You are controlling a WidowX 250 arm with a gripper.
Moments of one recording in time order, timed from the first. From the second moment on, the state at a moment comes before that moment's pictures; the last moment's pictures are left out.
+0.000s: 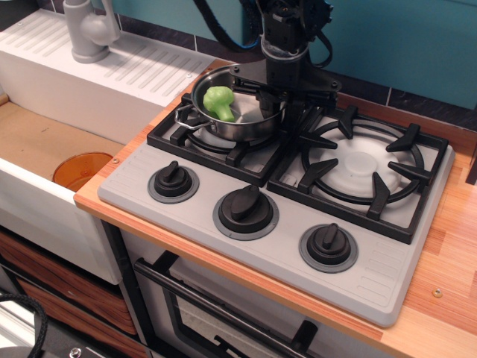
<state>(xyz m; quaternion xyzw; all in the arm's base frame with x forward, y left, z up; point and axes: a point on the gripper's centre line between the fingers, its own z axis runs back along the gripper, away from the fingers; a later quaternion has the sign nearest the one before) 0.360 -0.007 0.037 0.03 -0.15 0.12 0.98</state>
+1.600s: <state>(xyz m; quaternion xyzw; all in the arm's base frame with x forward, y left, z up) 0.351 -0.096 0.106 0.07 -0.10 0.14 0.98</state>
